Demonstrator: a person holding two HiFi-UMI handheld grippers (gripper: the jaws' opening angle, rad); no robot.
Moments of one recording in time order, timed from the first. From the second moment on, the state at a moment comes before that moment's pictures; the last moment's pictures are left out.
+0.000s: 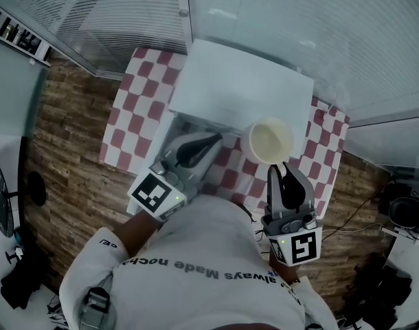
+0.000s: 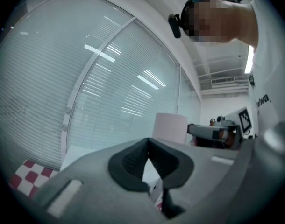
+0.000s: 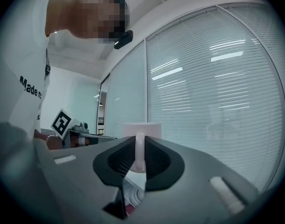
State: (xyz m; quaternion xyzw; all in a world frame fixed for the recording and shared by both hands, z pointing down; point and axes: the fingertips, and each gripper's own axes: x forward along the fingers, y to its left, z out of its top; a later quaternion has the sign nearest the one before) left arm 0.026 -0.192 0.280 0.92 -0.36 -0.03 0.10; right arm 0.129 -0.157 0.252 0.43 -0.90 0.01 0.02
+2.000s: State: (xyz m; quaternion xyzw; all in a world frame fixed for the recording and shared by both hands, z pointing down) left arm 0.005 -0.185 0.502 0.90 -0.41 0.02 0.17; right arm 0.096 -0.153 0.511 0.43 -0.89 0.09 0.10
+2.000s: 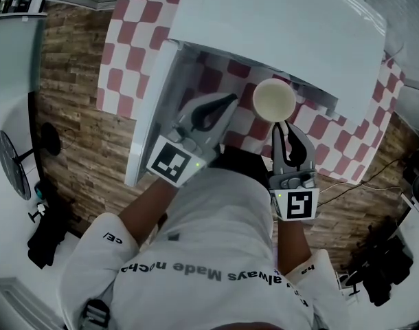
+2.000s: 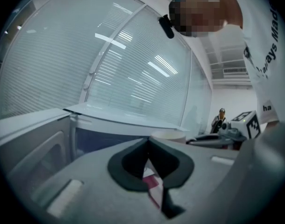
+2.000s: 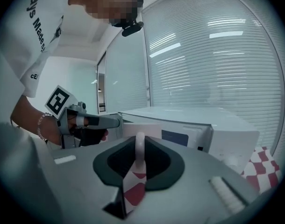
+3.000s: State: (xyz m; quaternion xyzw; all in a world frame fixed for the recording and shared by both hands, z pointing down) left arm 0.002 -0.238 0.557 0.89 -0.44 0.03 0.13; right arm 0.086 -0.209 0.585 0.46 -0.87 0.09 0.14
